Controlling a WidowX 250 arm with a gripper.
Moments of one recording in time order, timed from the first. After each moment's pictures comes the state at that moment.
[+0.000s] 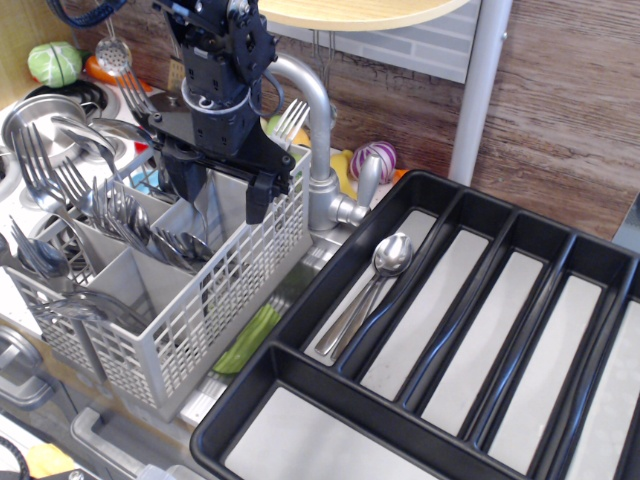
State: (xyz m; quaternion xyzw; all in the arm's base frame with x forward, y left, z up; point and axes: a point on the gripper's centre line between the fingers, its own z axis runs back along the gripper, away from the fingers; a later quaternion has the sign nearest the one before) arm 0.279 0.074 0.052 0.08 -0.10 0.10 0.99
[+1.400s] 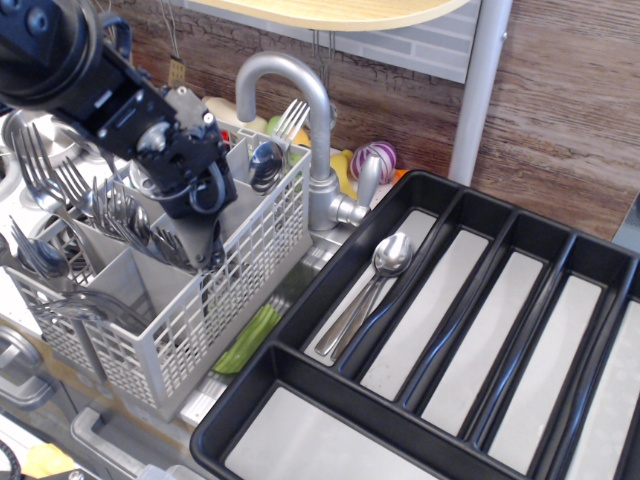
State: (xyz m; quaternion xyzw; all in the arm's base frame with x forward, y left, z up) arm 0.259 0.086 0.030 0.20 -0.19 -0.35 0.90
